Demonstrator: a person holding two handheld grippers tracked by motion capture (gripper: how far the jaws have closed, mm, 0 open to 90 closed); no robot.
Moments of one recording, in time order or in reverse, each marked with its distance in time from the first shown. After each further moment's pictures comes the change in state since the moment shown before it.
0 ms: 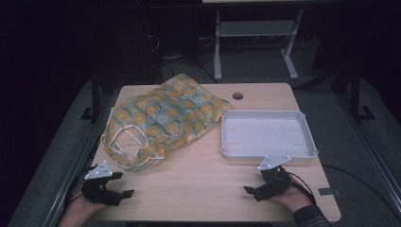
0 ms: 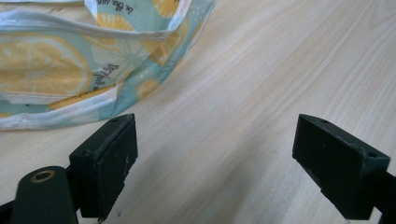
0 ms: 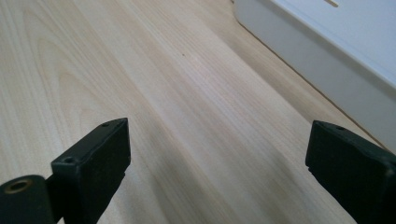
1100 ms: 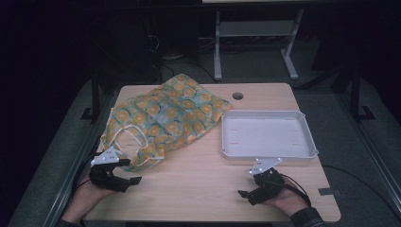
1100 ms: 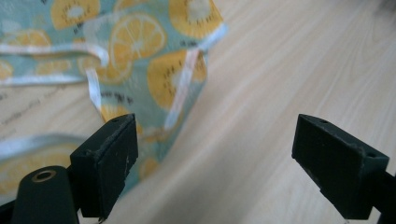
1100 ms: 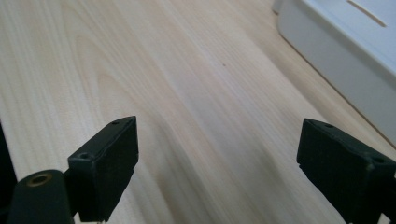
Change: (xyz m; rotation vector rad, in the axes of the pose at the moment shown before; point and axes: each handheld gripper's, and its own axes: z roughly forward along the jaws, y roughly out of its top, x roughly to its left) left arm 0.003 0.050 0.006 -0.053 -0.020 0.045; right arm 0.022 0.013 0.004 0.034 0.039 -0.076
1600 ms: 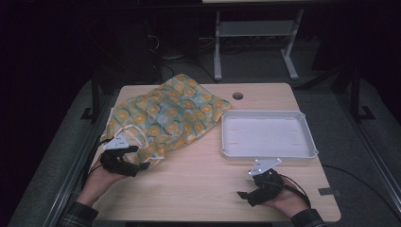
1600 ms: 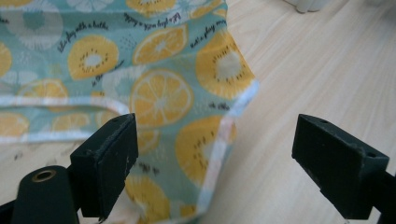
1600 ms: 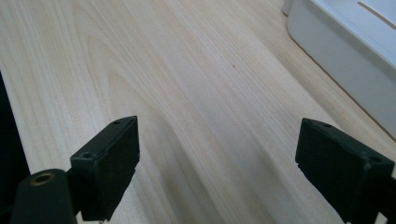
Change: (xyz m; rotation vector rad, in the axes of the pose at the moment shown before) left arm 0.016 0.032 0.027 -0.029 0.010 0.022; right arm 0.001 0.000 -0.001 0.004 0.010 -0.005
